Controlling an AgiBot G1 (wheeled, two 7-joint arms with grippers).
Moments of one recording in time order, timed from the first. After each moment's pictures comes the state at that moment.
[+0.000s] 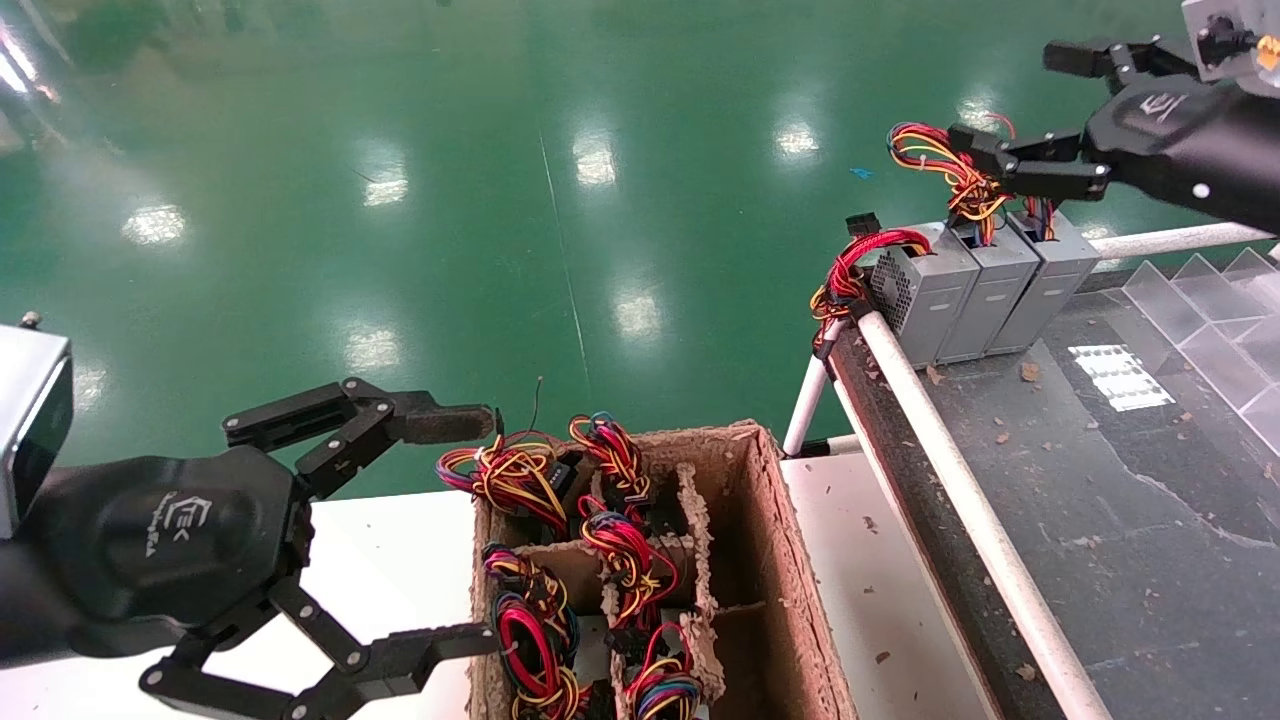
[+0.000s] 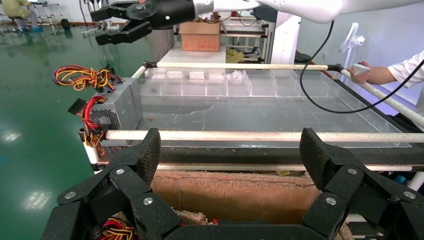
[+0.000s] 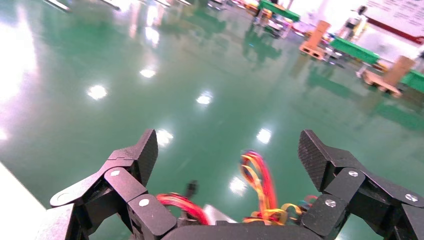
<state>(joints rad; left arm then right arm) -1.08 0.60 0.32 -1.28 0.71 1.48 -0.17 1.67 -0.84 -0.34 0.47 -1.21 -1.13 -0.16</state>
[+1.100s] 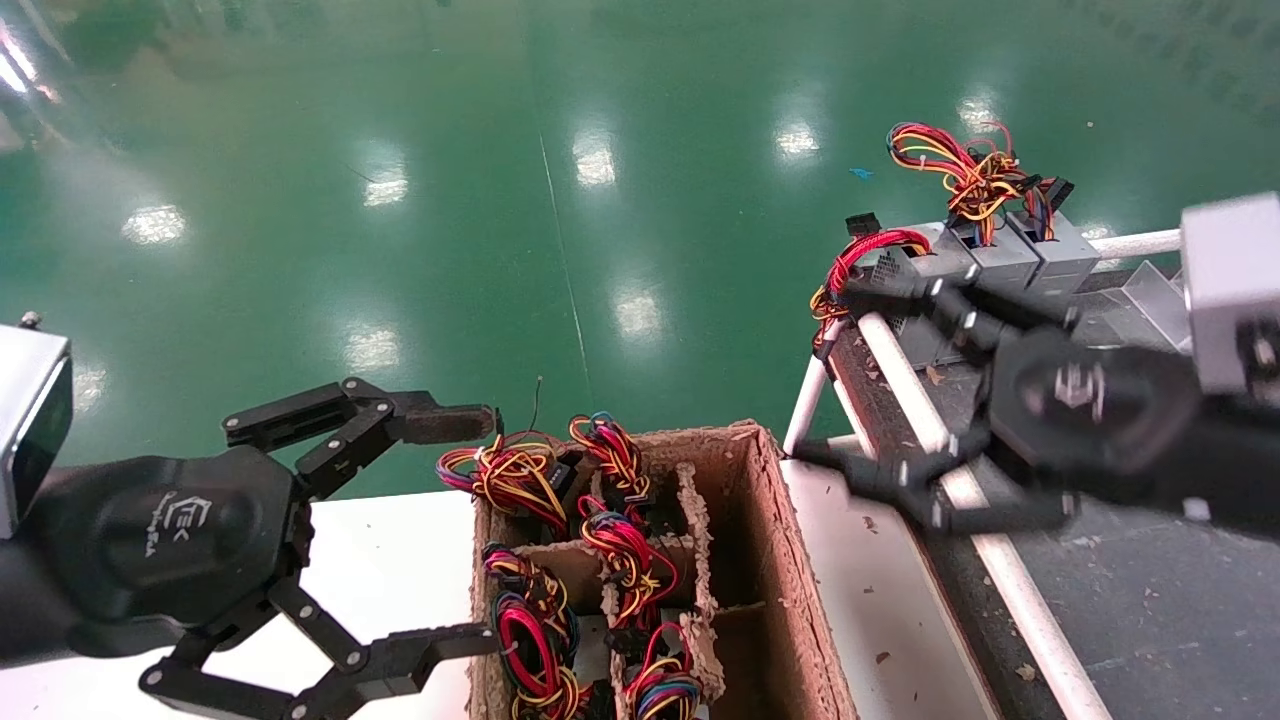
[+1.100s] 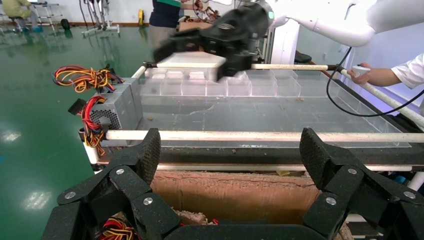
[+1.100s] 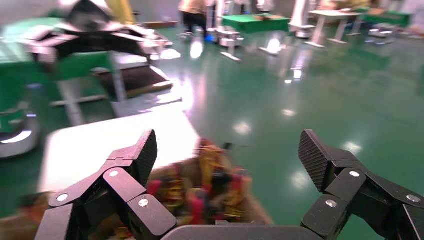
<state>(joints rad) -1.08 0.60 0.32 -1.28 0.70 1.48 -0.17 1.18 -0.65 -0.29 1.14 -0.82 -1.43 0.12</state>
